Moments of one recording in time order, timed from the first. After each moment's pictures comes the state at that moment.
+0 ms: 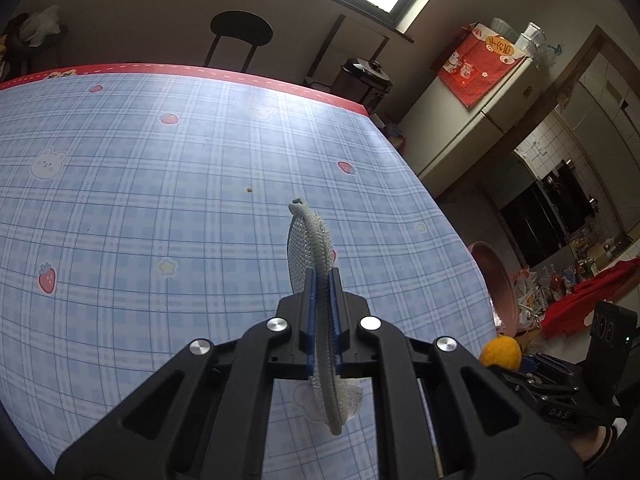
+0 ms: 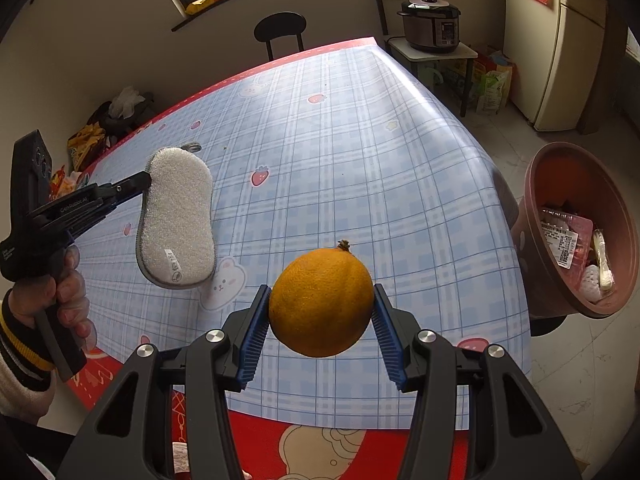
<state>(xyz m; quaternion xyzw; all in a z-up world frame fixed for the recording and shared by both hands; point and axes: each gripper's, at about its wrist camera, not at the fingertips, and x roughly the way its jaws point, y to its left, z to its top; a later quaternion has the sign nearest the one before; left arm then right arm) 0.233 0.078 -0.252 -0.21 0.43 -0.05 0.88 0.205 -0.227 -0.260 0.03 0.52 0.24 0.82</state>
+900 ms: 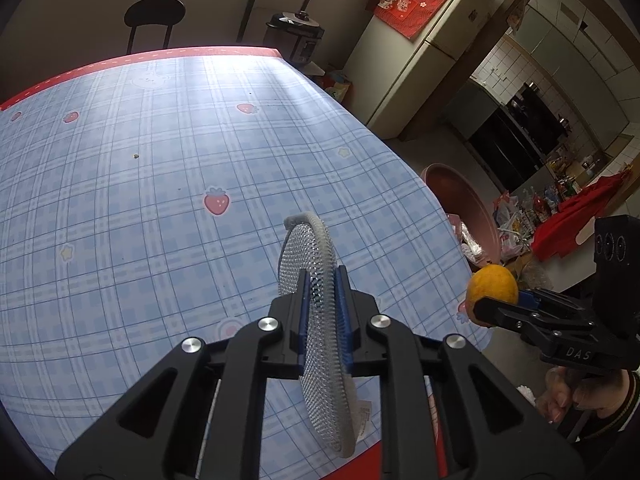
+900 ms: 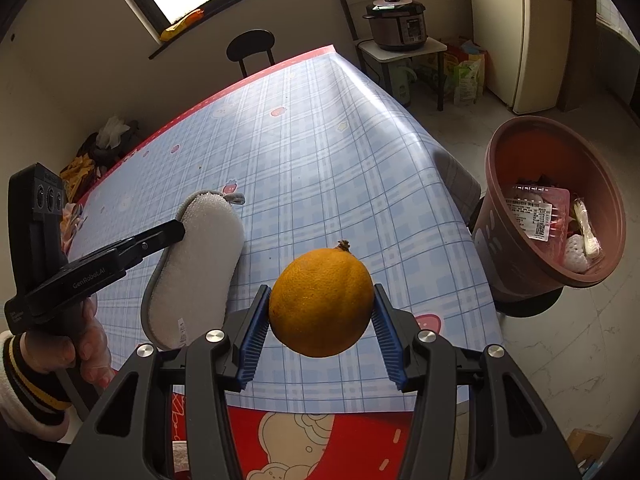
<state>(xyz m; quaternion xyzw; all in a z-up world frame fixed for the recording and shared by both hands) 0.245 -0.021 -0.276 -0.14 0.48 -0.14 0.86 0.196 -0.273 -0.261 0.07 0.51 0.20 0.83</state>
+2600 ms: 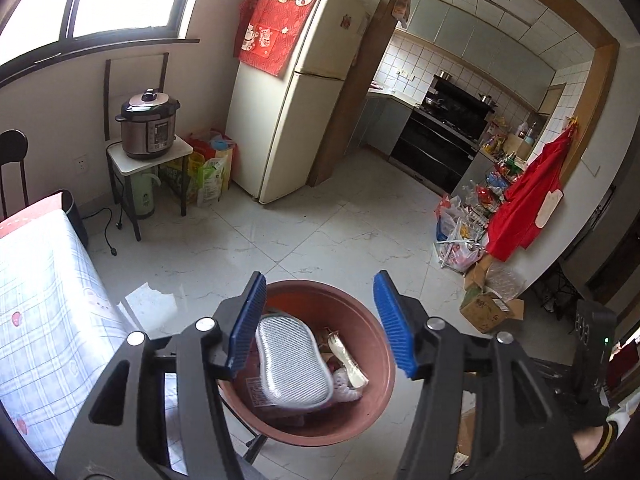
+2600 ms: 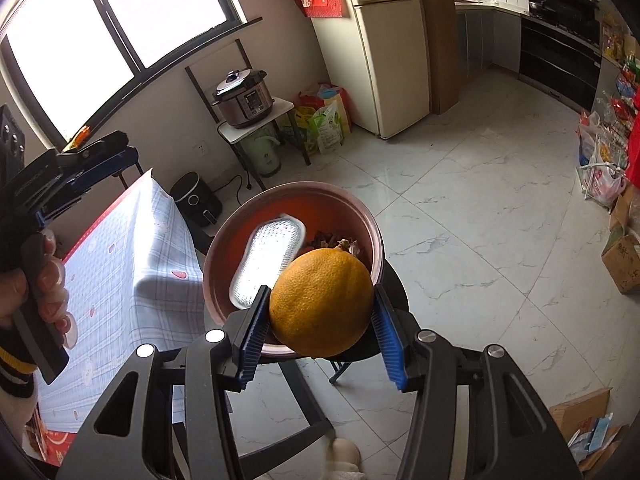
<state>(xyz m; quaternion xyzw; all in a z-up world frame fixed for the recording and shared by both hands) 0.389 -0.337 -0.186 -0.06 0.36 -0.27 0.89 0.245 -0.587 -0.247 0.14 0.44 0.03 0.88</state>
